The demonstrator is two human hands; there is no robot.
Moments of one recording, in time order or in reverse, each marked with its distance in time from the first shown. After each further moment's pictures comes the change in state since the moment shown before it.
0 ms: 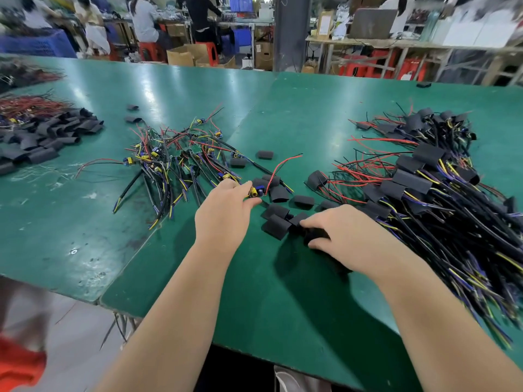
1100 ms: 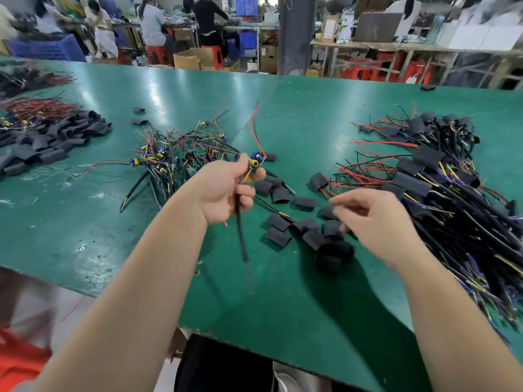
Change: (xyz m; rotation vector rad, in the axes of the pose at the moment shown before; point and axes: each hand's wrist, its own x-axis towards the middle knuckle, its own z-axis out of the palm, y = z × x) left_hand 0.031 0.024 -0.062 -1.393 -0.616 -0.623; right_hand -0.012 0.024 0.001 0.776 0.463 0.271
